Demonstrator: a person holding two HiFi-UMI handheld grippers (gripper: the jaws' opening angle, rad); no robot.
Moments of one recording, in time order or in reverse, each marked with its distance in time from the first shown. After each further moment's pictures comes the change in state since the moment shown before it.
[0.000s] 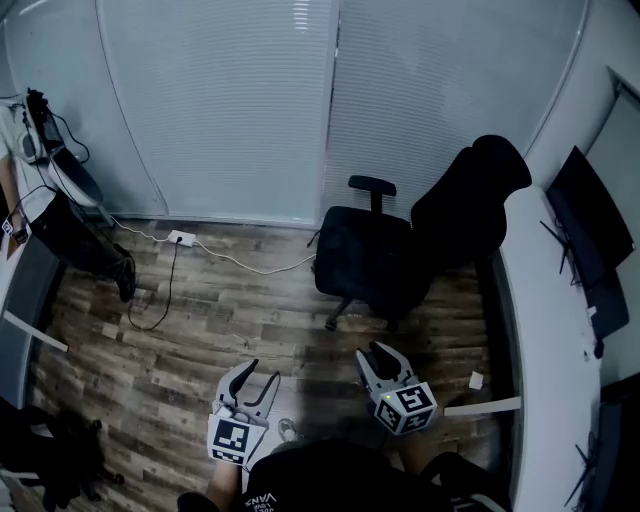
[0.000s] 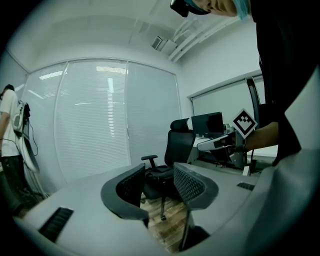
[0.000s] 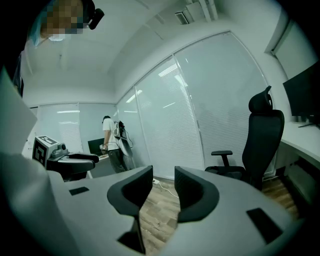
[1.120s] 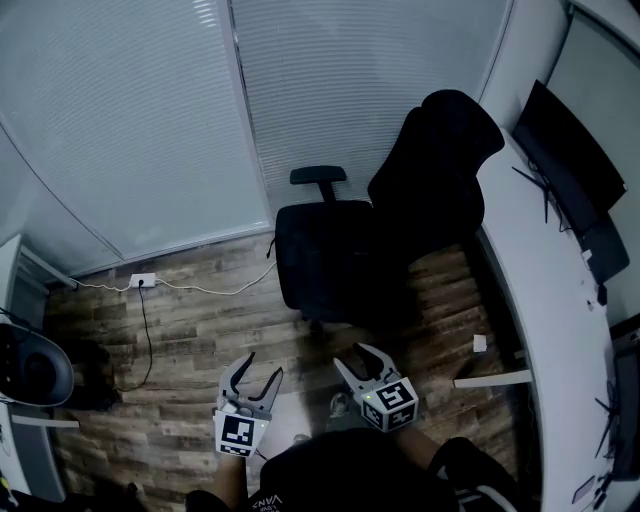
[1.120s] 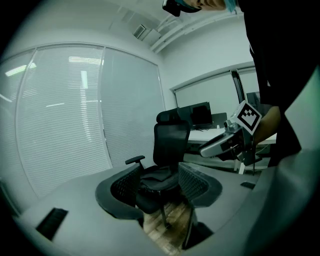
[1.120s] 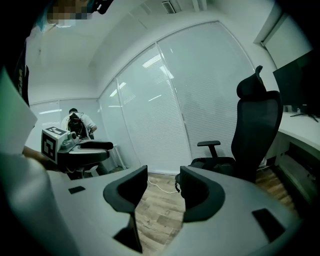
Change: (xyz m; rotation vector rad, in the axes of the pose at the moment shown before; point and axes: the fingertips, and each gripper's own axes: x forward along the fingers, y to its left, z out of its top) left arm 0.225 0.030 -0.008 0.160 0.055 -0.226; right arm 0.101 -0.132 -0.018 0.074 0.085 -0.119
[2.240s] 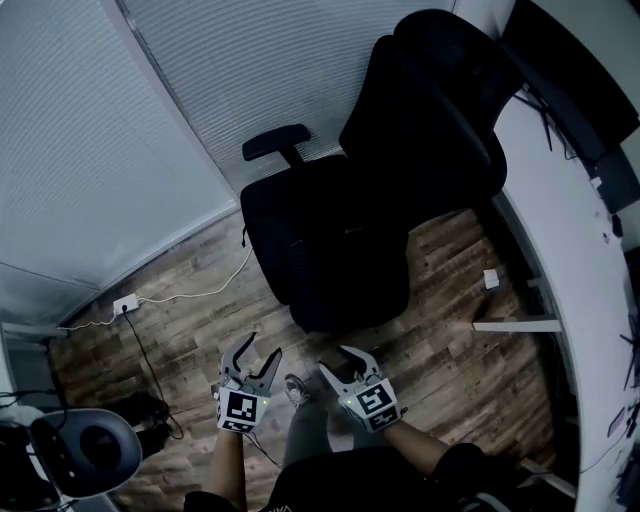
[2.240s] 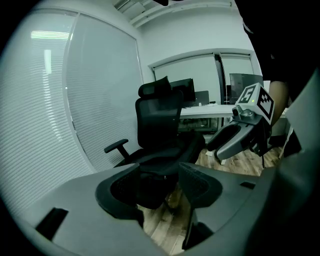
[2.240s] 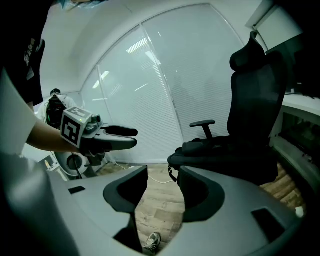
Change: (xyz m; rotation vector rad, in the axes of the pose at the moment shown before) left arm 0.195 0.090 -0.111 0.153 0.178 -0.314; right arm 0.162 -0.053 -0.082 0.111 0.117 -0.119
